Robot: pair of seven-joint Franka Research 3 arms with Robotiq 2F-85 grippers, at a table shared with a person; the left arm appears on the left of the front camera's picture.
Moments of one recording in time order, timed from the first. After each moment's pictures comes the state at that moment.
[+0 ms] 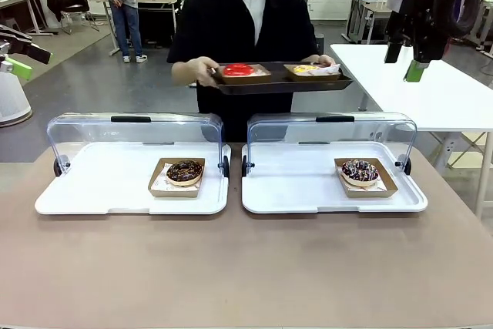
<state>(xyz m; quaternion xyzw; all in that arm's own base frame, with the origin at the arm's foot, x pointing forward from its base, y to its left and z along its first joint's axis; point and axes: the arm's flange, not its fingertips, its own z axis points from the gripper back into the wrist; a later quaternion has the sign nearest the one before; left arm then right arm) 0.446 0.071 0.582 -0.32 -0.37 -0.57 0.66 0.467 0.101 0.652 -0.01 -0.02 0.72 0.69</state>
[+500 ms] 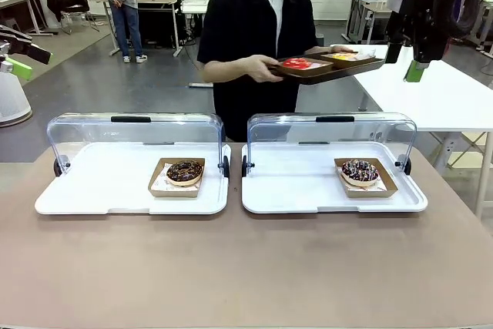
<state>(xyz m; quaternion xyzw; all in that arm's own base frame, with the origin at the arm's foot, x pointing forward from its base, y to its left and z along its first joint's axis) 0.446 0.071 0.582 -0.32 -0.37 -0.57 0.66 0.467 0.101 0.652 -0.01 -0.02 0.72 0.69</state>
